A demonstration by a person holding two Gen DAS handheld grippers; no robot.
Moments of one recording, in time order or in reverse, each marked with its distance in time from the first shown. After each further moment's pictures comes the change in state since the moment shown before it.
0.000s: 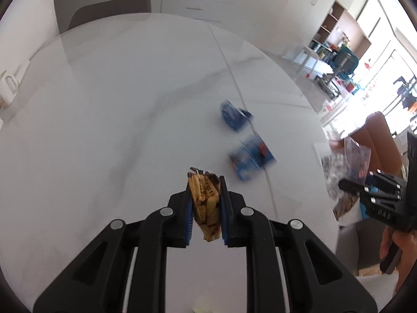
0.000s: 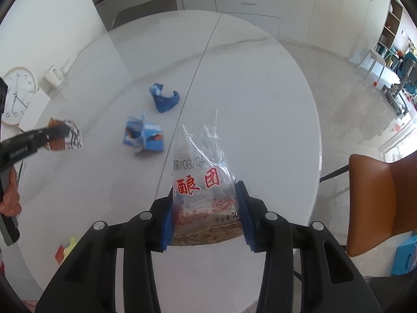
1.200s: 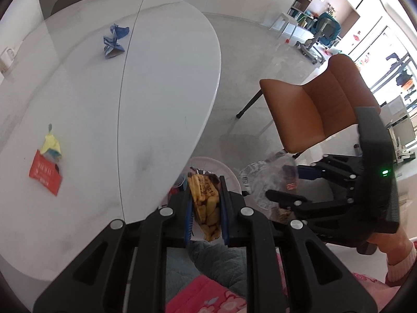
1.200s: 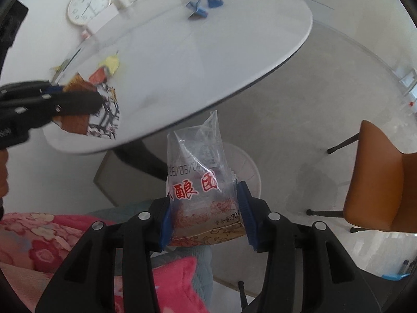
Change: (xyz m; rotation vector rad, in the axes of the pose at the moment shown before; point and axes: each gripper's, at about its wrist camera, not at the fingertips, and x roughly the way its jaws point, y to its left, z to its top) left arm -0.062 -0.270 -0.213 0.028 0.133 -0.007; right arm -0.094 -0.081 -0.241 -0.316 0.183 0.214
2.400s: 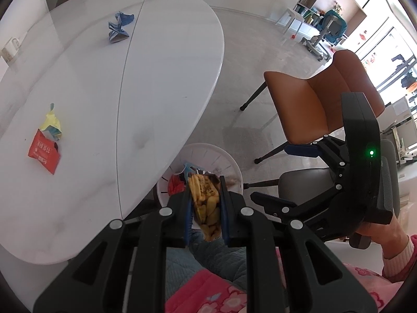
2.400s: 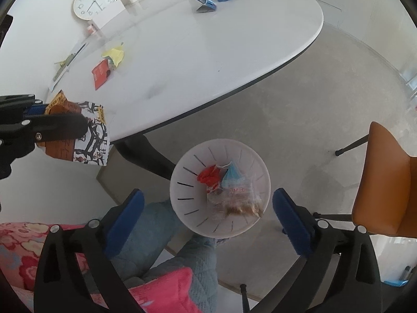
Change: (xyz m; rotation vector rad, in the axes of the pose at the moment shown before) left arm 0.004 0.003 -0.018 -0.023 0.031 0.013; right arm 0.015 -0.003 -0.004 0.001 -0.010 0.022
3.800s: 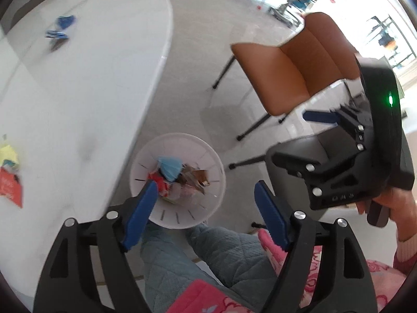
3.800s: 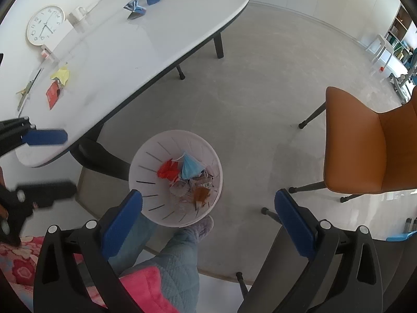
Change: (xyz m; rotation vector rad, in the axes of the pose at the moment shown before) left arm 0.053 -0.039 0.013 0.174 0.094 -0.076; right arm -0.021 -0.061 -0.032 0.188 -0.001 -0.160
